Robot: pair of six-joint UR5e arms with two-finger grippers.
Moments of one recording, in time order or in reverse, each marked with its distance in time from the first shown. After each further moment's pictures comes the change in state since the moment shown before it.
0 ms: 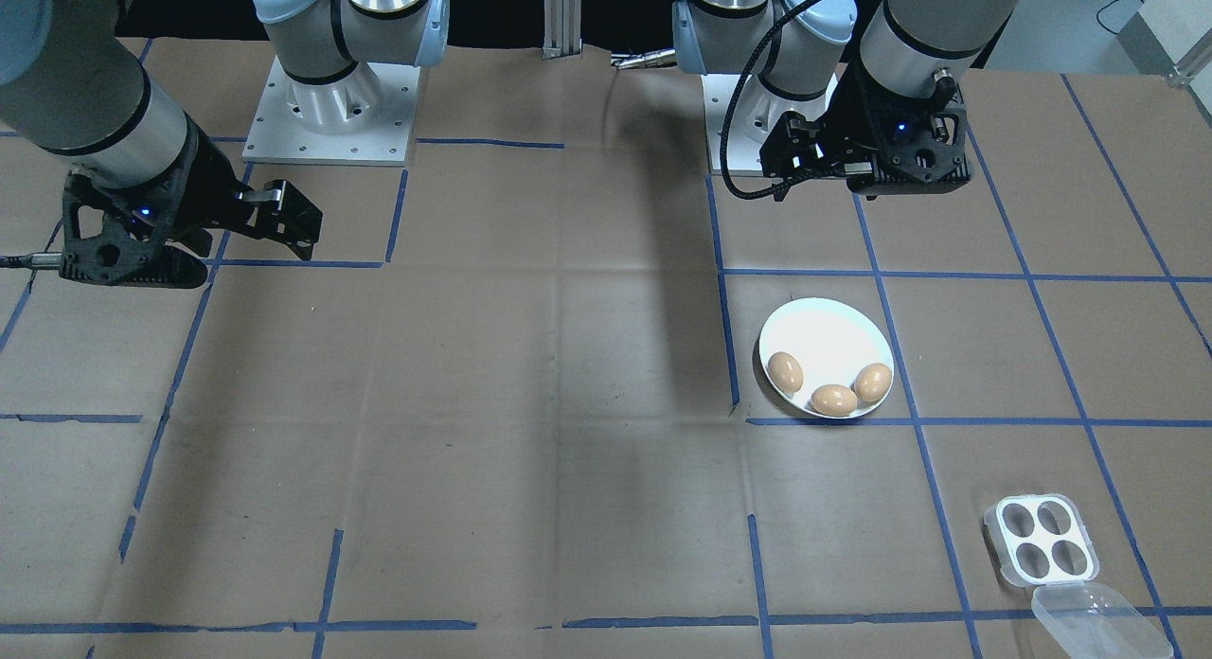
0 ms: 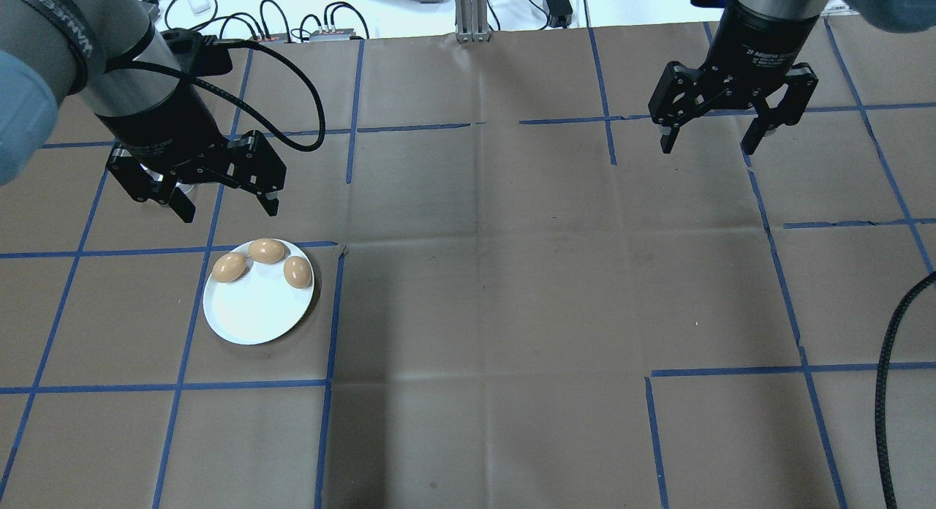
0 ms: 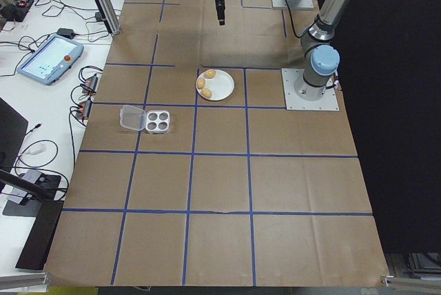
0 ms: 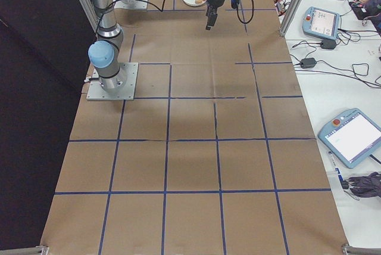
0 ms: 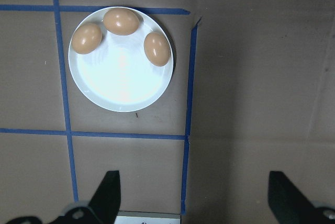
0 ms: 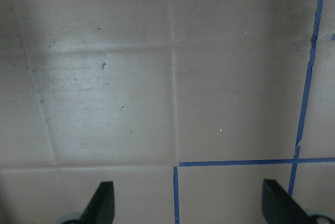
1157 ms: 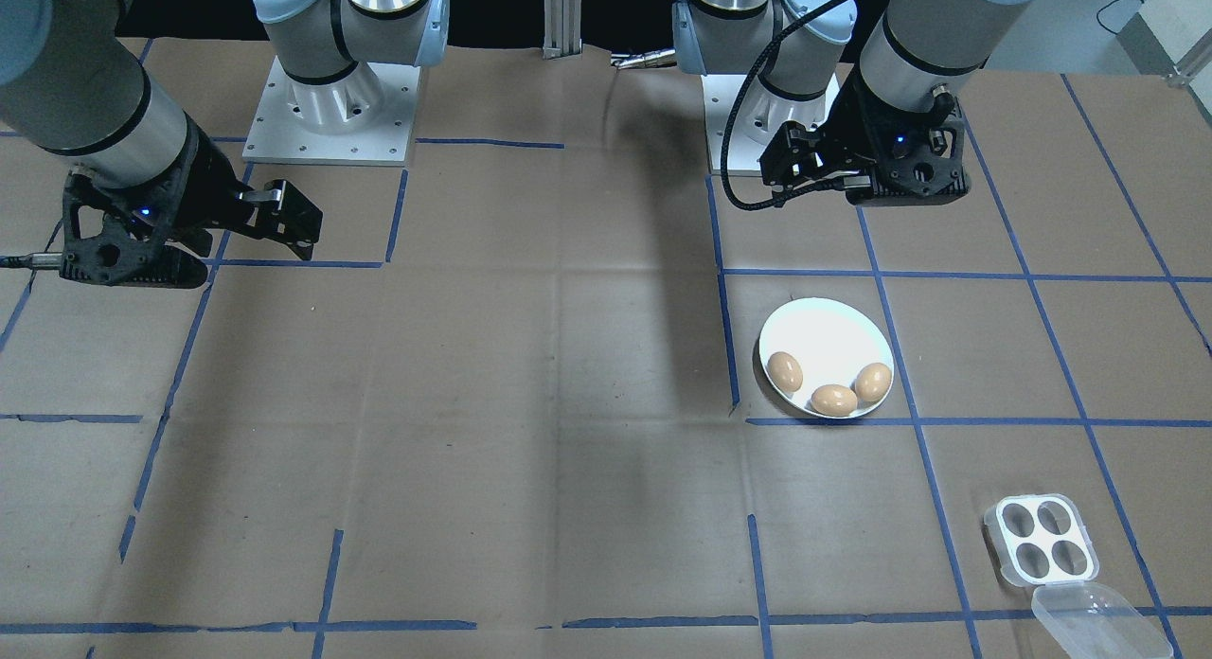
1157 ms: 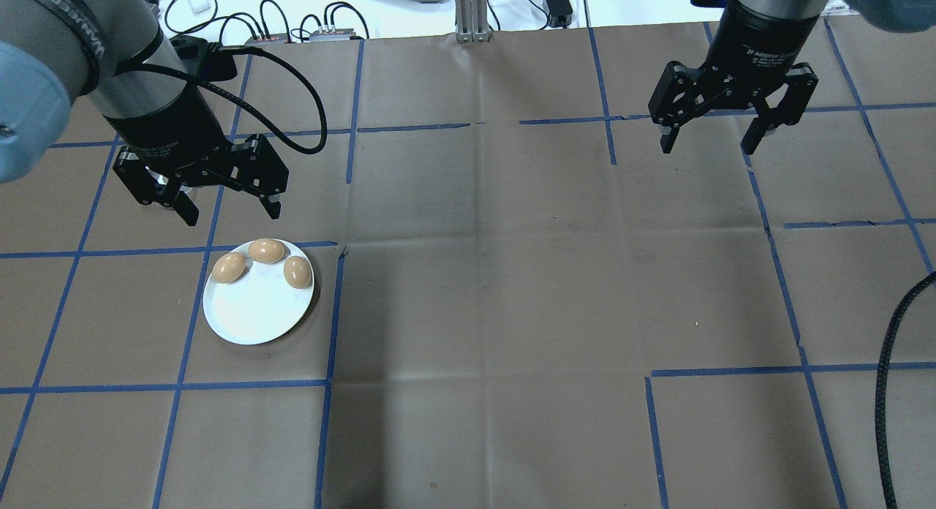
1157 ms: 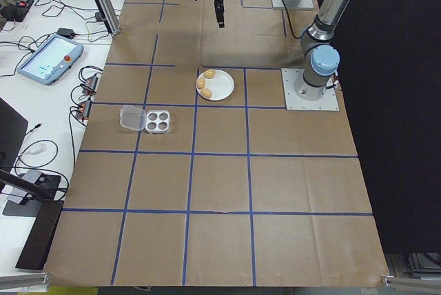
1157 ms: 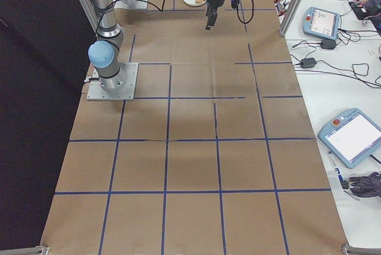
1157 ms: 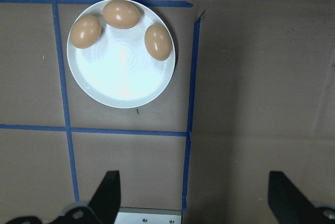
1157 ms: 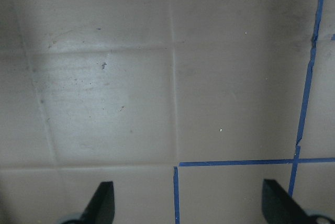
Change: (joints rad) left arm 0.004 -0.019 -0.002 -0.001 -0.001 0.000; right arm 0.000 0.000 0.000 0.000 0.001 0.000
